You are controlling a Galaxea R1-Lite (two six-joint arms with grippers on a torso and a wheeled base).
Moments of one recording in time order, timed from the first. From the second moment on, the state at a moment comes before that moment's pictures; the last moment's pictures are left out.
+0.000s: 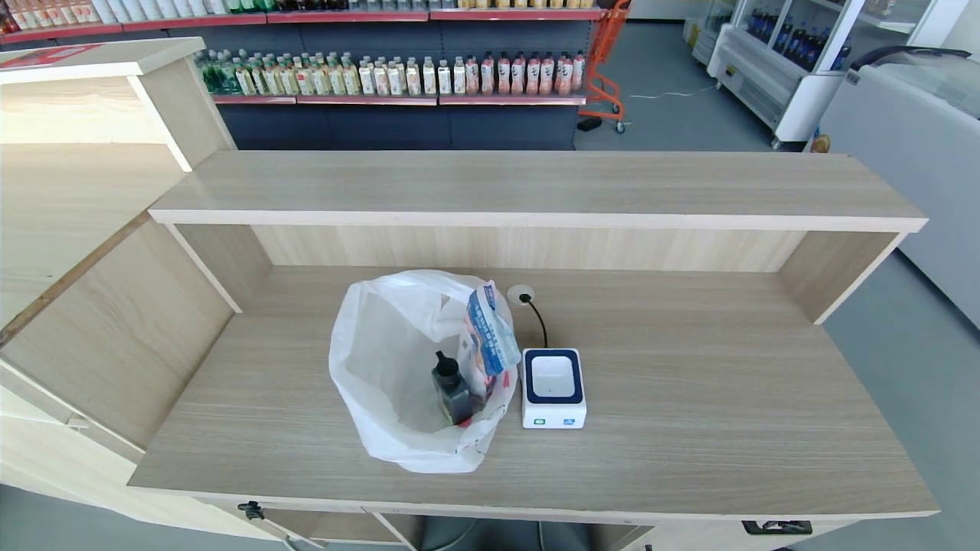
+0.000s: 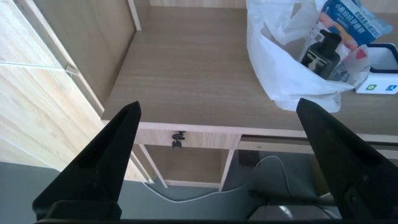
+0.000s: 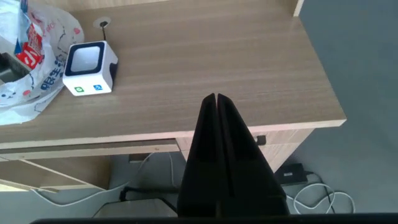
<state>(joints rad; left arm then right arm) 0.00 0.00 0.00 0.00 0.01 0.00 0.00 0.00 0.00 0.00 -0.04 0.04</state>
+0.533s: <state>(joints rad) 0.00 0.00 0.00 0.00 0.01 0.00 0.00 0.00 0.00 0.00 -0.04 0.04</state>
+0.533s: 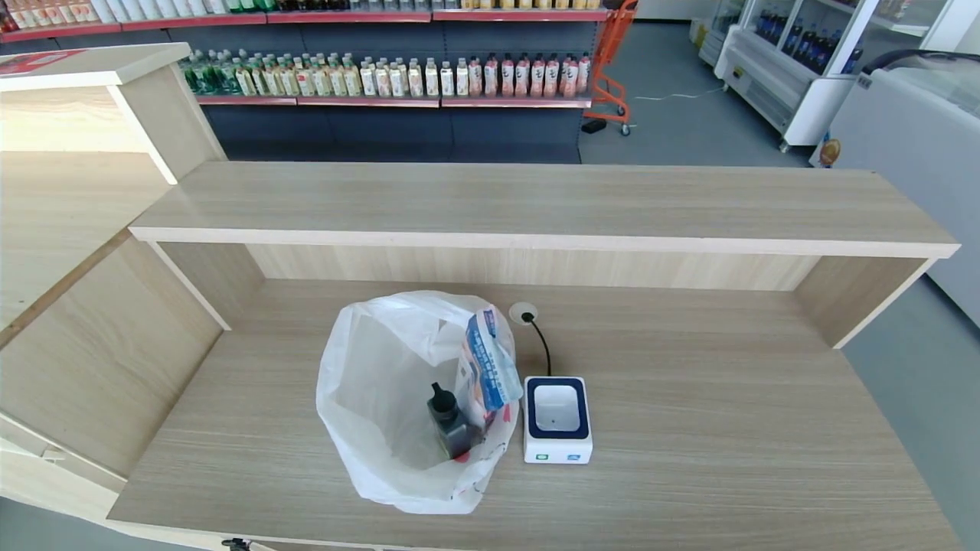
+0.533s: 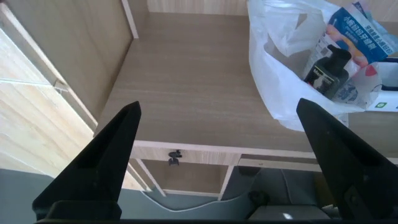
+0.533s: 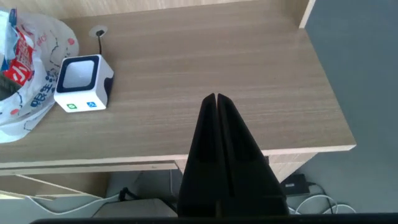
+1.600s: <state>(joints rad) 0.00 0.00 0.00 0.00 0.01 0.00 0.00 0.00 0.00 0.00 -0.04 0.05</state>
